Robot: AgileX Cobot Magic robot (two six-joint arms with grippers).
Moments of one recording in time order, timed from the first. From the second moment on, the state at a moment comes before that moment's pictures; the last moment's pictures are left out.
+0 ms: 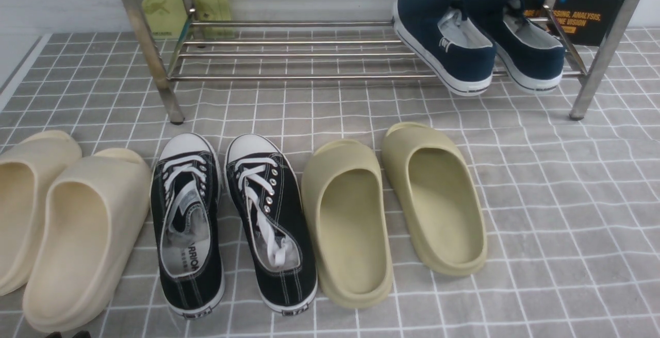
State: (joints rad) right arm 0.20 1.62 -1.71 -0.20 0.76 0.12; left arm -0.13 -0.01 0.03 -0.07 0.39 -0.13
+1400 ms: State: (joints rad) right arm 0.19 0.06 0.03 -0.40 0.10 0.77; left arm -0.13 -0.01 0.03 -0.07 0.39 -0.13
